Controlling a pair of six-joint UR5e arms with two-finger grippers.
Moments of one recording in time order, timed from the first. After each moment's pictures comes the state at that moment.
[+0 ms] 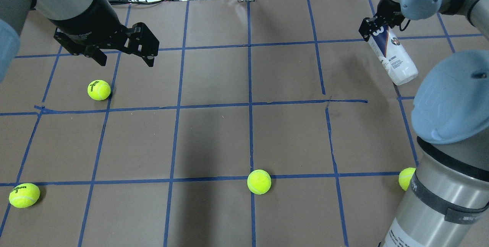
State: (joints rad) left arm -1.63 -1.47 -1.56 -1.57 1.60 0.00; right arm 1.36 -0.88 1.26 -1.95 -1.57 -0.55
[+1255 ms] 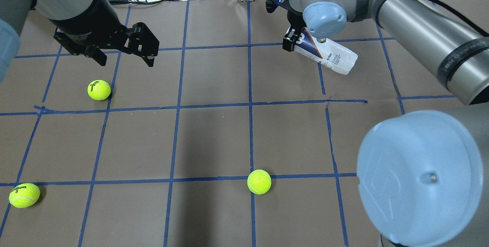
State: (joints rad) left arm -1.63 -1.47 -1.56 -1.57 1.60 0.00; right arm 1.74 -0.98 1.34 -2.04 -1.61 -0.88
